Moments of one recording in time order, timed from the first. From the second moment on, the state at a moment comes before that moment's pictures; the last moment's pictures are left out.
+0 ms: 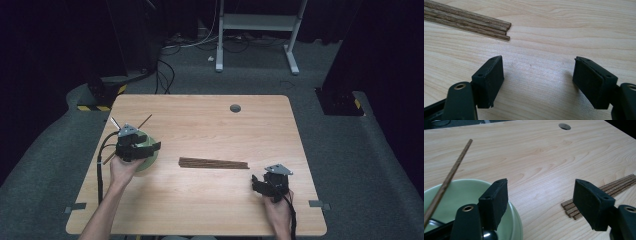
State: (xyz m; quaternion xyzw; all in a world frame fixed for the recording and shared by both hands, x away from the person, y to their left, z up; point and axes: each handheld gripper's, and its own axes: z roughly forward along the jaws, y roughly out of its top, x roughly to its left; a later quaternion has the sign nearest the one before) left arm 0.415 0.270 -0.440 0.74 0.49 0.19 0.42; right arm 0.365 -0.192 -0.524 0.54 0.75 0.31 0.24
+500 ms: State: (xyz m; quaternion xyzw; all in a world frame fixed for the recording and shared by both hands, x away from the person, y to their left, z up) left arm 0.427 0.217 -0.443 0.77 0.44 0.18 0.42; right arm 0.365 -0.192 -0.524 0.54 0.75 0.31 0.24
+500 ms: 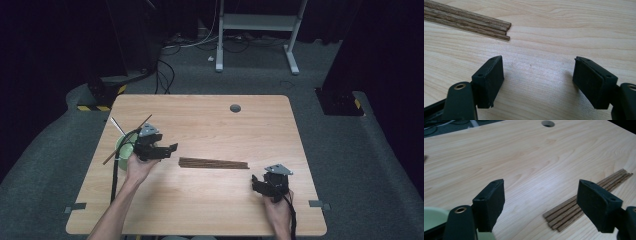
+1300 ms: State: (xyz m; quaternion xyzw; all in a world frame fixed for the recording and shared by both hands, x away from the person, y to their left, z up) left arm 0.437 0.166 -0.449 0.80 0.41 0.14 0.42; right arm 0.365 -0.192 -0.524 0.54 0.75 0.31 0.24
